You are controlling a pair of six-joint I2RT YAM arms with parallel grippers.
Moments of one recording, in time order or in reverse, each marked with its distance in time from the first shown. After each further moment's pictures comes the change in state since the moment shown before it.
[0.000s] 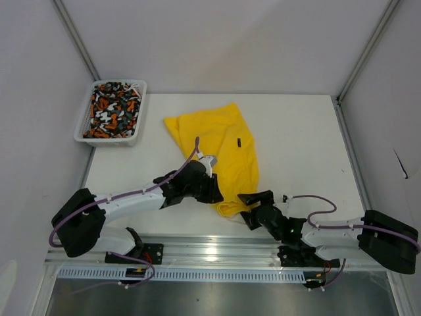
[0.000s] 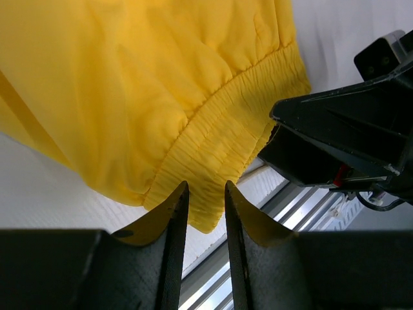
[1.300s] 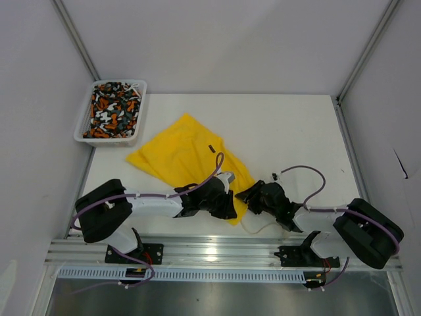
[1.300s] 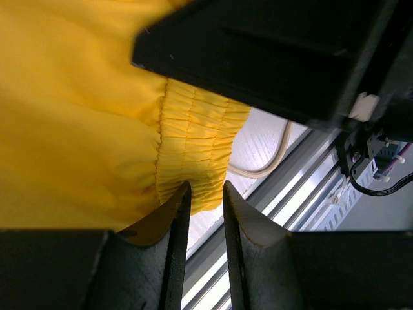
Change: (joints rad) left arm -0.203 0.201 -0.017 0.197 -0.022 -0.094; right arm -0.355 0.207 0.100 0.165 -0.462 -0.643
